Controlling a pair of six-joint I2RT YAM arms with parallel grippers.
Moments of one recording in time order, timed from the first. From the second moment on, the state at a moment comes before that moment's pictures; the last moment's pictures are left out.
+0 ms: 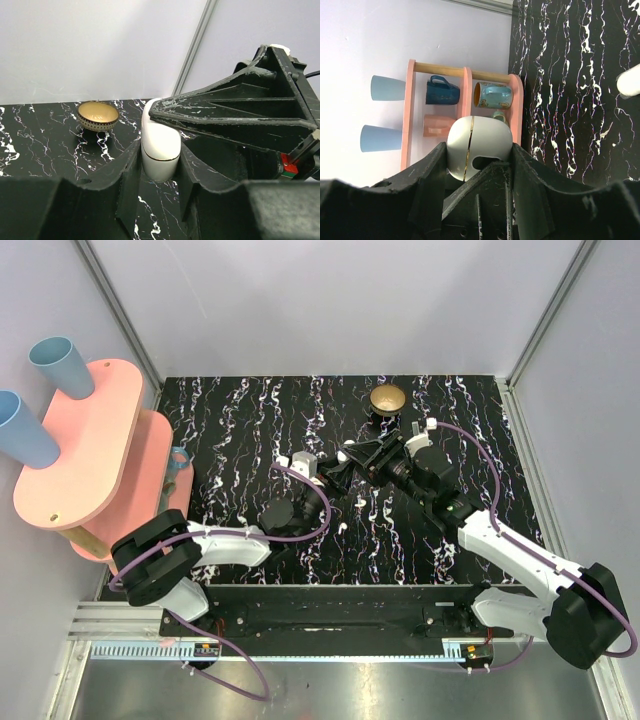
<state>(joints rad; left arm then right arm) -1.02 1.53 0.60 1.29 -0.43 -0.19 0.64 1.12 0.74 0.29 -0.08 1.30</state>
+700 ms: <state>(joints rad) -0.89 1.49 0.53 1.30 -0.16 -0.22 0.64 1.10 0.74 0.29 -0.11 1.21</state>
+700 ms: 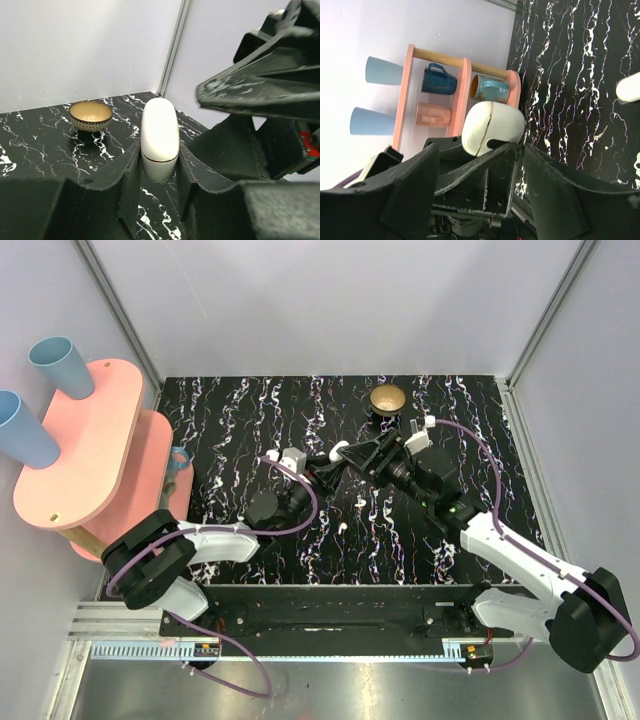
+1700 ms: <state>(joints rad) -0.60 1.34 0.49 1.28 0.63 -0.55 0.64 1.19 0.99 -0.03 -0.27 0.95</state>
